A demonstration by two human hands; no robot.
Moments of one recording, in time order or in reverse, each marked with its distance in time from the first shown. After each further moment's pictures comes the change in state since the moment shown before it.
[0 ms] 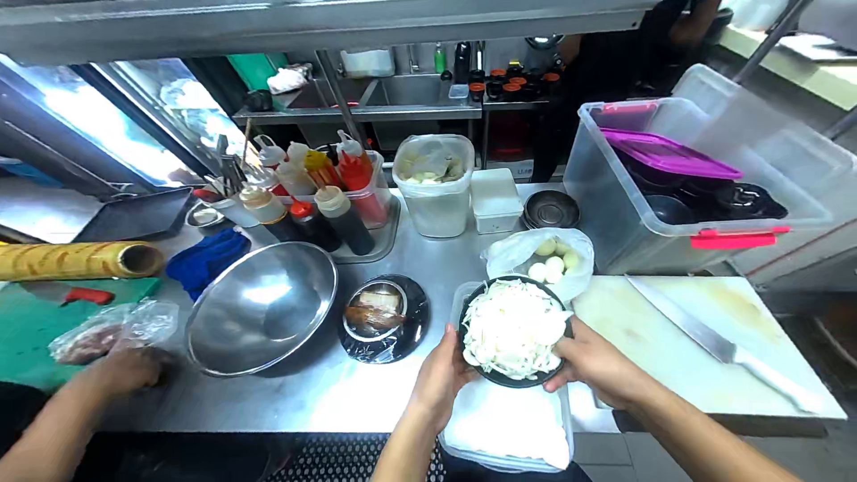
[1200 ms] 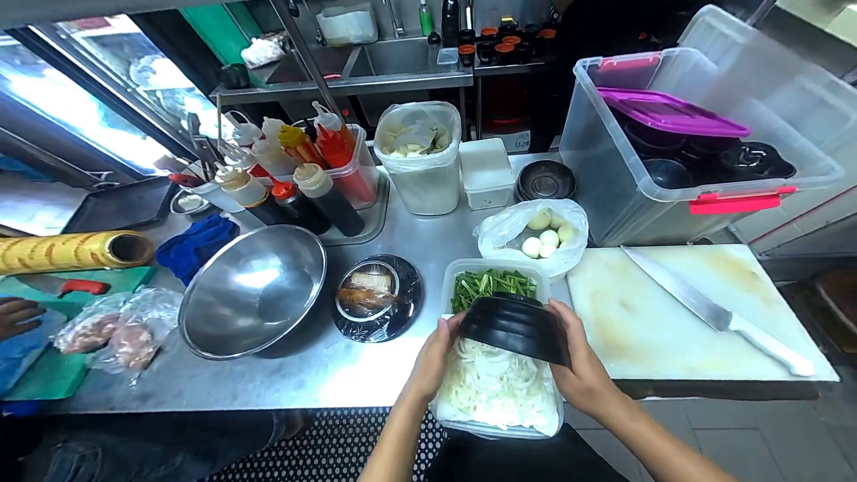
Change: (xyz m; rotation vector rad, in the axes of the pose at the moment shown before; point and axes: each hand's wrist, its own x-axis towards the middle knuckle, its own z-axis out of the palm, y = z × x) left_hand 0.028 -0.053 -0.038 0.404 -0.175 0.372; right_hand 0.002 0.098 -0.011 -0.521 0.198 -0.771
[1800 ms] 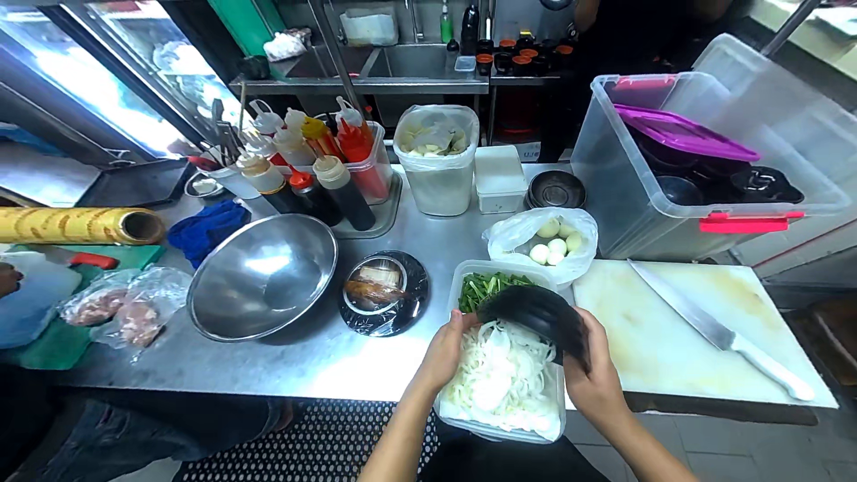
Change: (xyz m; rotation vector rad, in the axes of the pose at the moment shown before) left_hand 0.009 0.004 0.002 0.173 0.025 -0.023; right_hand -0.004 -0.007 0.004 -0.043 0.208 0.008
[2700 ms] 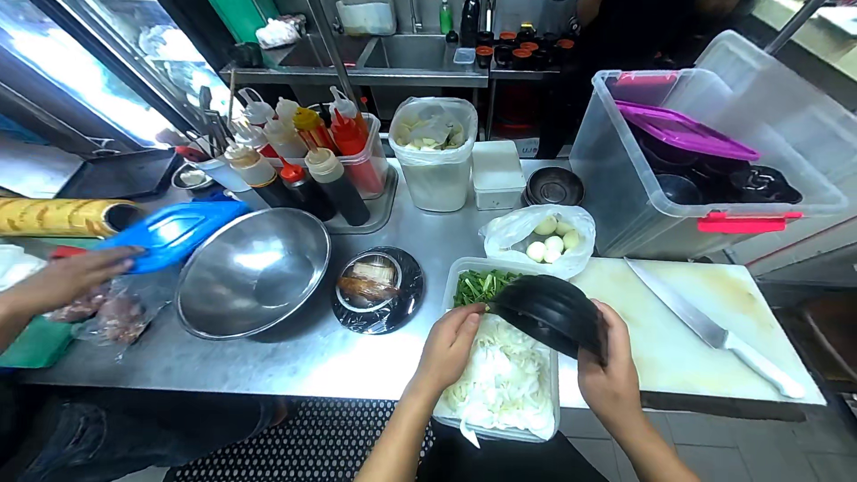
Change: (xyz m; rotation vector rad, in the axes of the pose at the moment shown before) left_hand 0.002 0.009 0.009 0.268 0.129 0.269; right_hand 0.006 -0.015 -0.014 -0.023 0.162 0.062
